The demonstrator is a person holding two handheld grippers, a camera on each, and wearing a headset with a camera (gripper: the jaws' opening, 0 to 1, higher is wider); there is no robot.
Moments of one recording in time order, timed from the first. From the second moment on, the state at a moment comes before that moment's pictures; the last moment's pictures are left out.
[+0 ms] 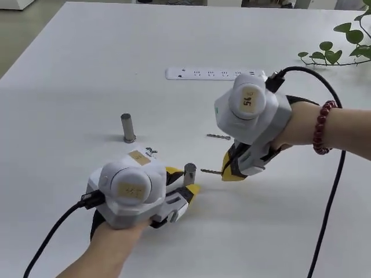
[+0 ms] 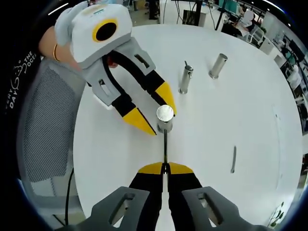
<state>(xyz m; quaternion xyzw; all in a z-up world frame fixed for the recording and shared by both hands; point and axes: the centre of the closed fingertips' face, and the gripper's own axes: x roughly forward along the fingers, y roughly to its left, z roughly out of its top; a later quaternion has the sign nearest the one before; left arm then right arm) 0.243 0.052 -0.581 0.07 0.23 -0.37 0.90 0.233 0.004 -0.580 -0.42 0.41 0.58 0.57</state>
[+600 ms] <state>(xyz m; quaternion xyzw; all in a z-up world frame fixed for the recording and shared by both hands) 0.247 0.052 -0.590 0.08 0.24 -0.36 0.90 0.234 0.013 -0.580 -0.42 0.41 0.58 0.57</state>
